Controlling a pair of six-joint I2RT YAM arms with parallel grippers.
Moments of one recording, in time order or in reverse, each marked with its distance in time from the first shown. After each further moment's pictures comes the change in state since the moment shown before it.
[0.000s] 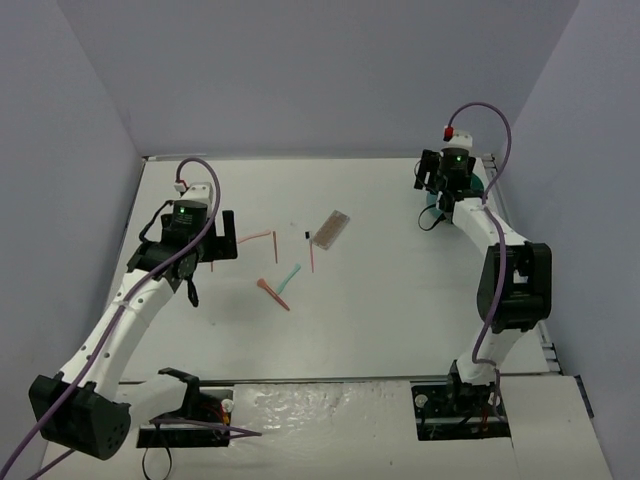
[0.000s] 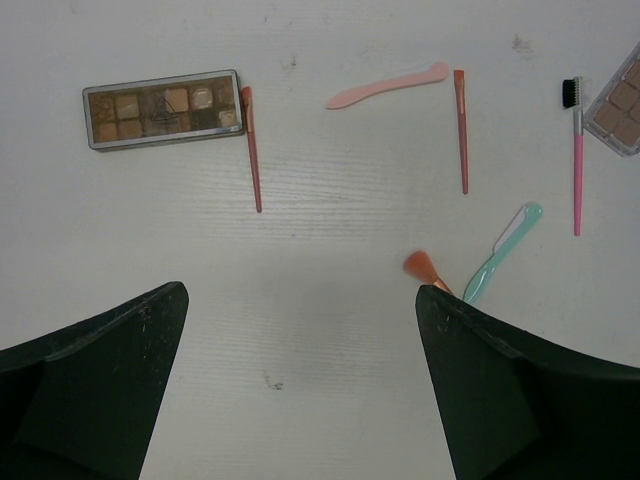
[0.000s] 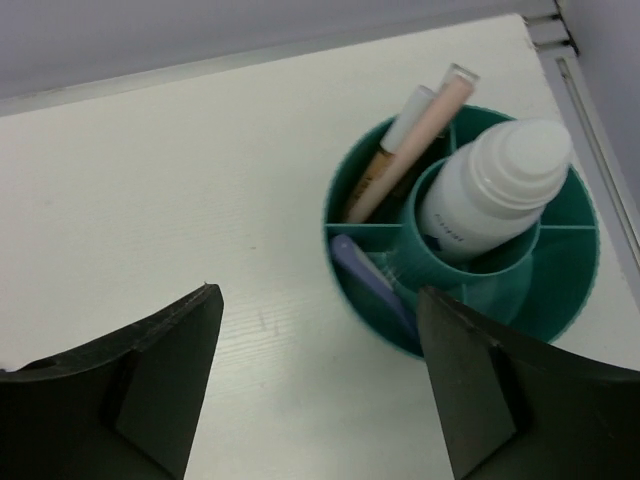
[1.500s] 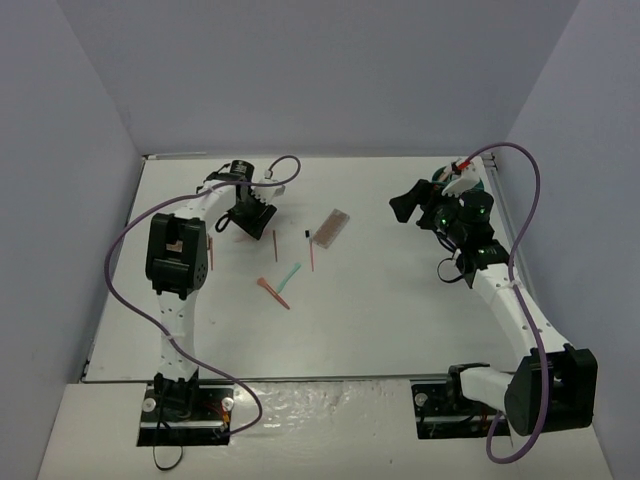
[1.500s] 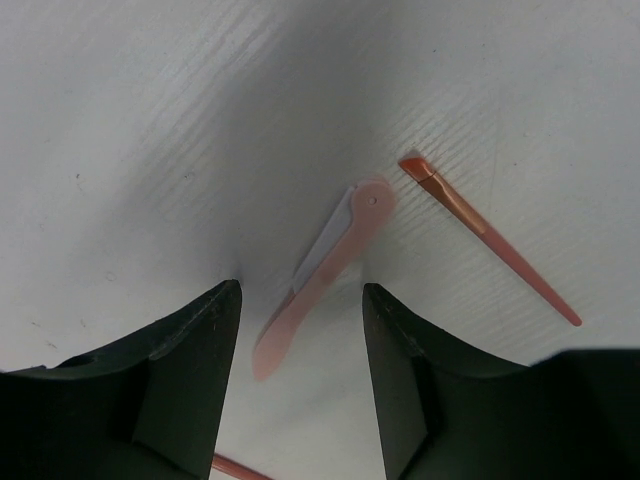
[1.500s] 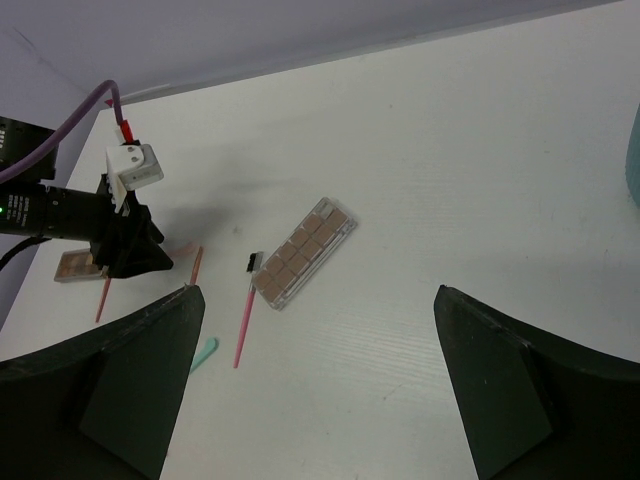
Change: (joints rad) left arm 0.078 1.086 0.707 -0.101 0.451 0.718; right arm 0.053 -0.612 -0.473 0.082 -0.511 0.284
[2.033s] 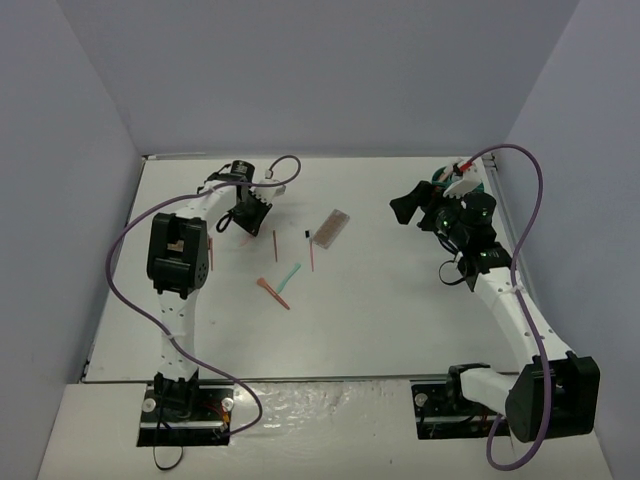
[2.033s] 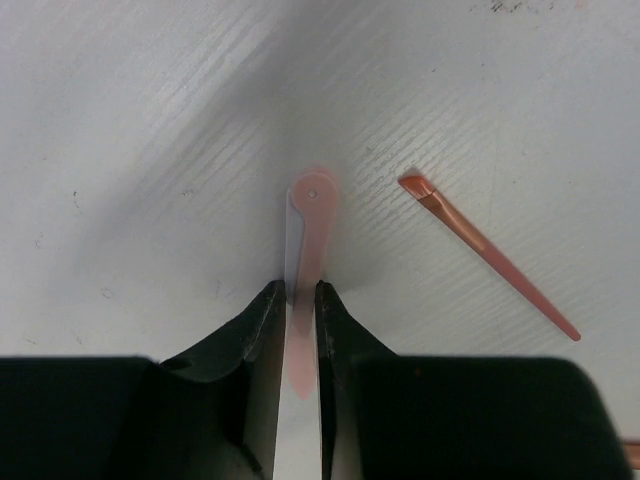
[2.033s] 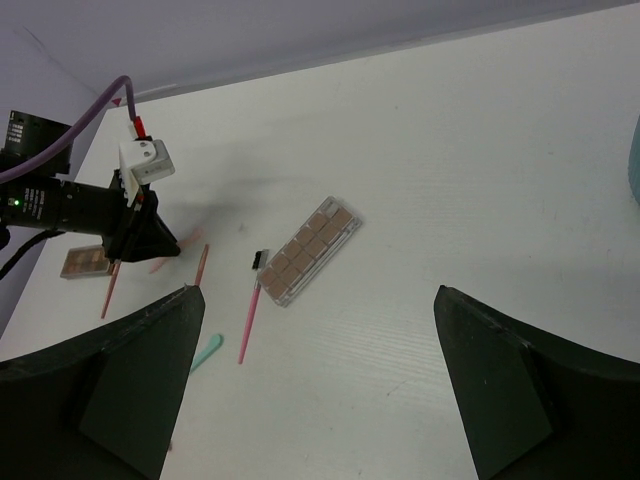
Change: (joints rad) left arm -0.002 0.026 0.019 0.004 0.014 -0.008; right arm -0.002 -0.024 -0.006 -0.012 -0.008 -0.001
